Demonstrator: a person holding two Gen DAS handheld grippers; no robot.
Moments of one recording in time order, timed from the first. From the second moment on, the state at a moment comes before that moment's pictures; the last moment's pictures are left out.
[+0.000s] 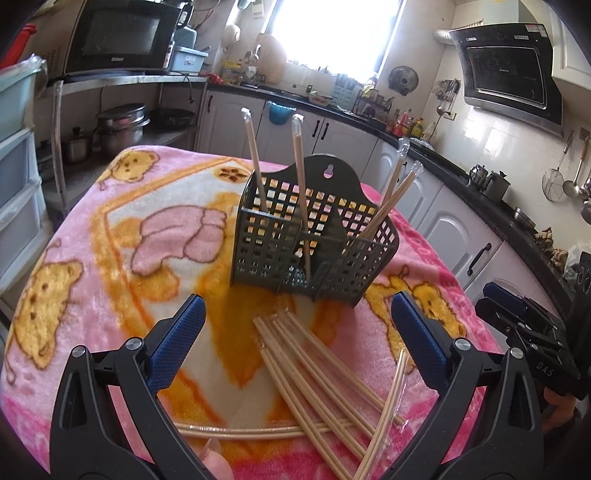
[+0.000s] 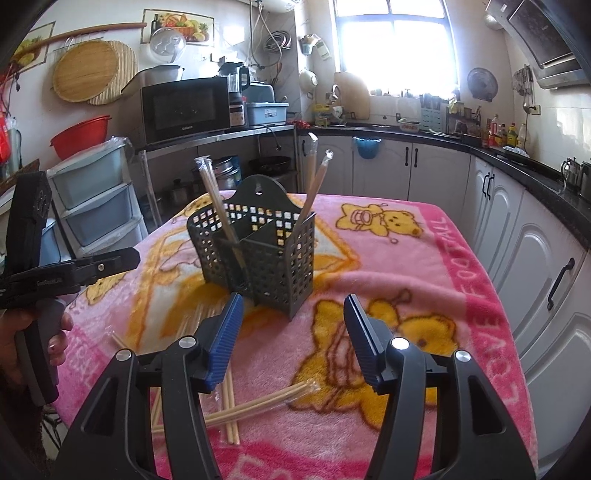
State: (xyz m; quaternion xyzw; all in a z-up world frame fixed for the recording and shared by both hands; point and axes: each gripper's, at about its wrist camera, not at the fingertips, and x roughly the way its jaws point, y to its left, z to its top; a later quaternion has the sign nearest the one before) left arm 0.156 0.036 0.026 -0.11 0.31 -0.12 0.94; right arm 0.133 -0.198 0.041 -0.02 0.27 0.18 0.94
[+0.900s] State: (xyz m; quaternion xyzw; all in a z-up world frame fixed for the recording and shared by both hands) left arm 0.159 0.050 -0.043 -0.16 0.41 -0.17 0.88; right arm 0.138 -0.143 -0.017 -0.06 0.36 0.24 0.90
